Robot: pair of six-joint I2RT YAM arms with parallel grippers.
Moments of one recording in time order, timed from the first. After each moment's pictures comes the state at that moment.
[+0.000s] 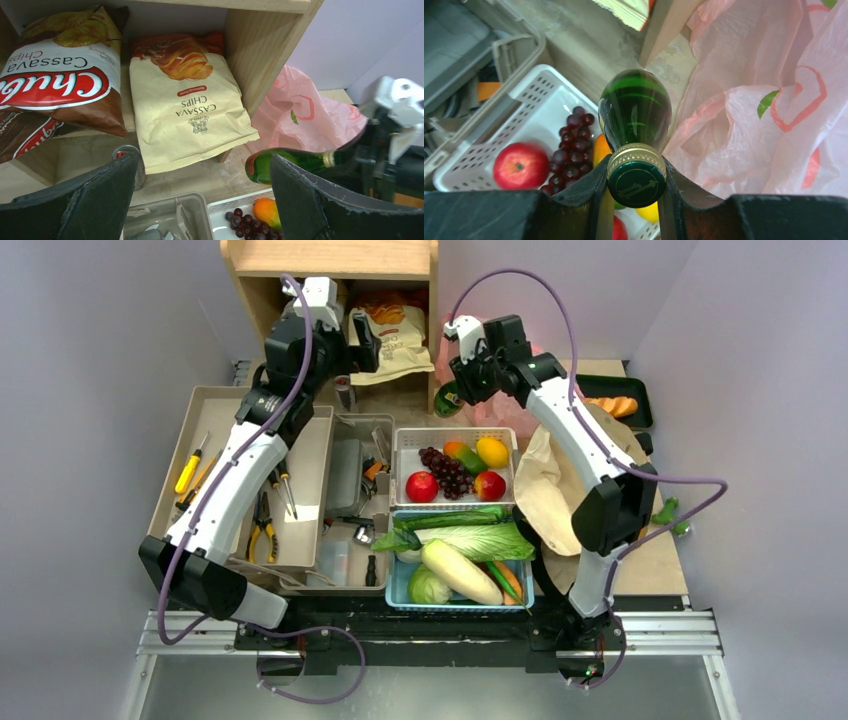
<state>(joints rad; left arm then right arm) -0.37 1.46 1.60 -0.26 -0.09 -0.22 0.43 1.85 1.95 -0.76 -0.15 -0.26</state>
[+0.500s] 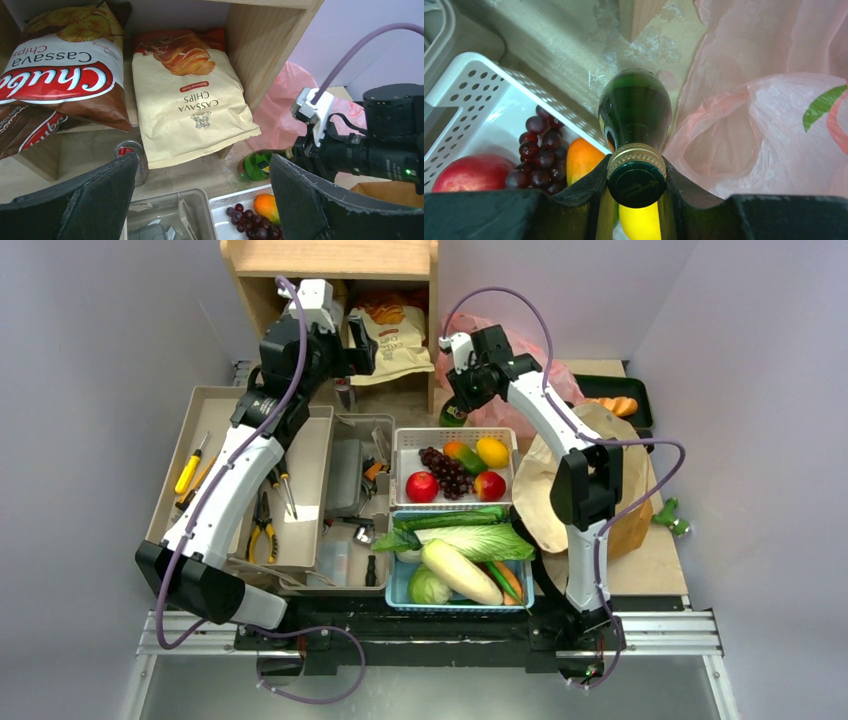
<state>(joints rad) -0.35 1.44 1.59 -0.28 -0.07 -0.22 0.40 2.08 2.01 -0.75 -0.12 -0.25</state>
